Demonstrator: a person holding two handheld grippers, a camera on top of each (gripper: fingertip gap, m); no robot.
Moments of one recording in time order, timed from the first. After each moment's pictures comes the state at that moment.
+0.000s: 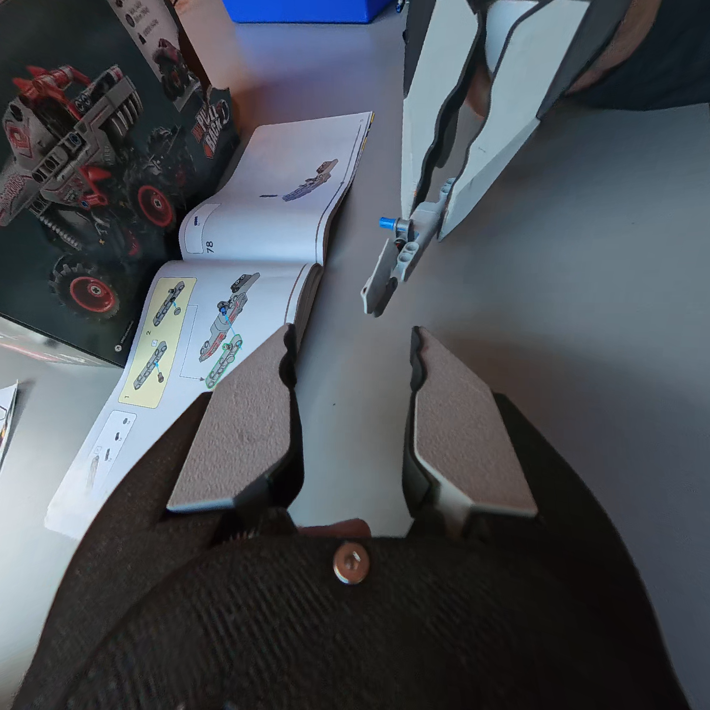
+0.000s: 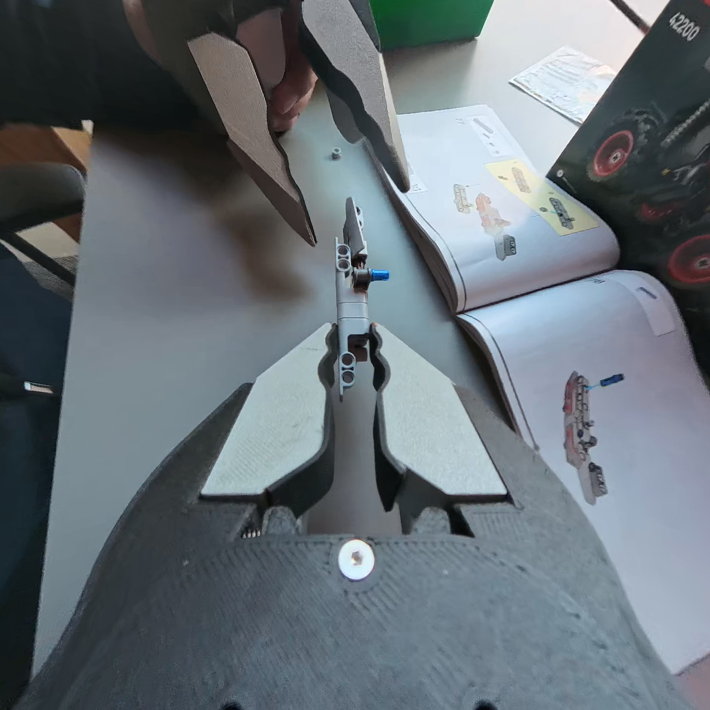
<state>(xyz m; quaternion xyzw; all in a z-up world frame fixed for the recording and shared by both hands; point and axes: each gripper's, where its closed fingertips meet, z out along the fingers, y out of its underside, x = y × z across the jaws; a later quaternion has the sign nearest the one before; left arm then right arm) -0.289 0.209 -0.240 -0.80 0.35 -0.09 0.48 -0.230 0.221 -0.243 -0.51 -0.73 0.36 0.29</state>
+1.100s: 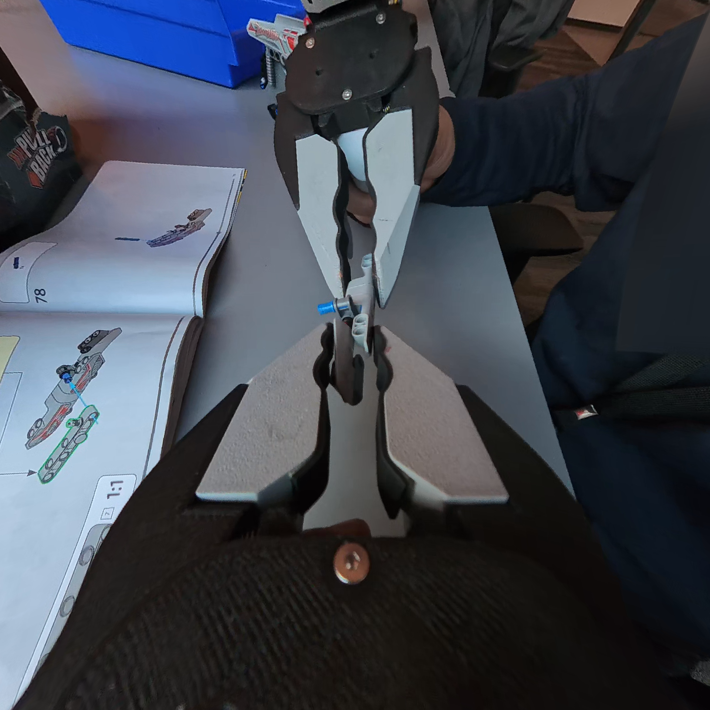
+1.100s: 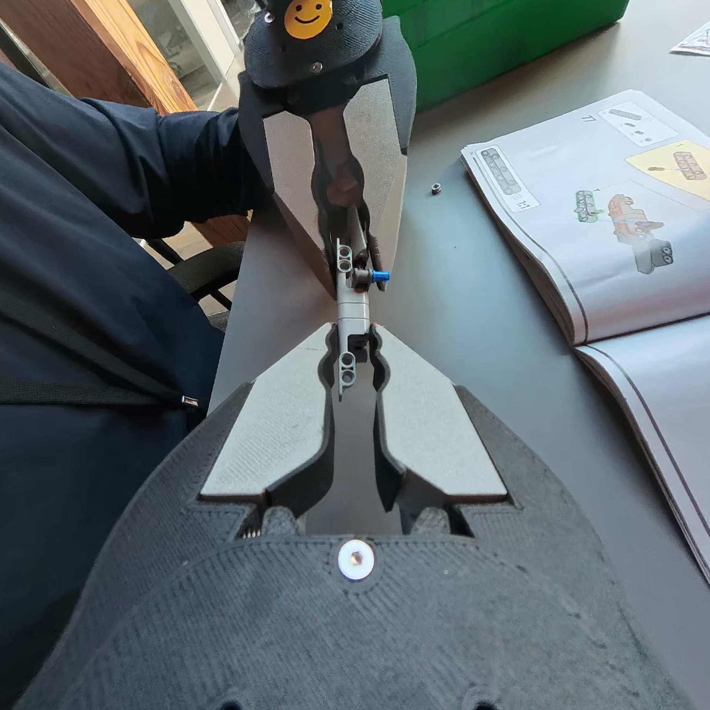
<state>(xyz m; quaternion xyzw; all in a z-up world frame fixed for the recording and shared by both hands) -0.237 0.181 -0.224 -0.76 0.37 -0.28 0.45 -0.229 0.179 -0.229 -0.49 -0.69 0.52 0.14</state>
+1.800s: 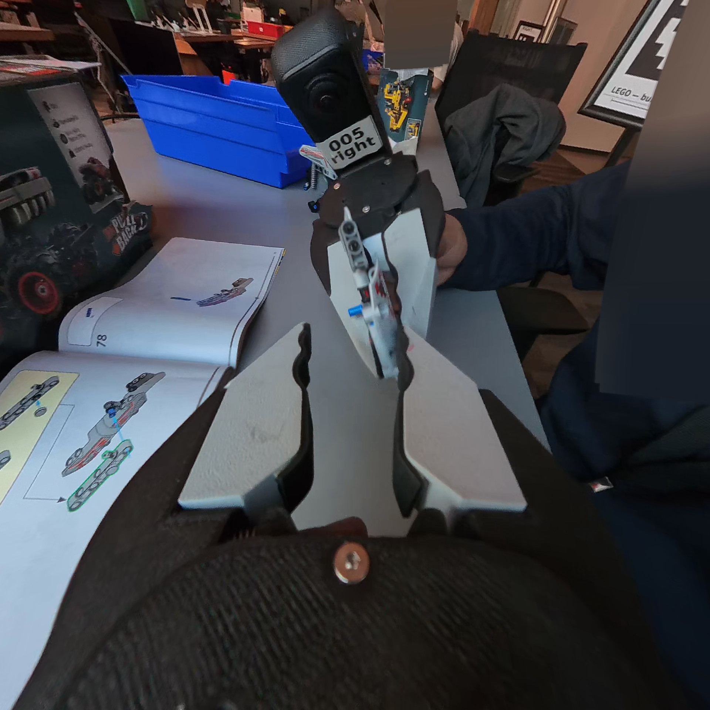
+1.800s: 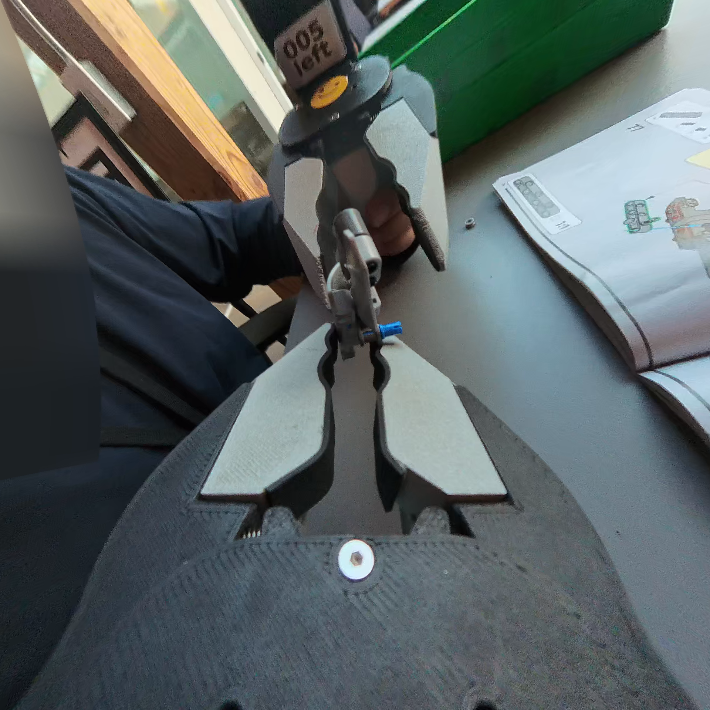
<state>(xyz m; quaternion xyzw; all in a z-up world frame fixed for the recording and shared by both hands) -0.237 0.200 -0.191 -0.72 0.31 -0.30 0.54 -0.238 0.167 -0.212 -0.49 -0.62 0.60 0.07</state>
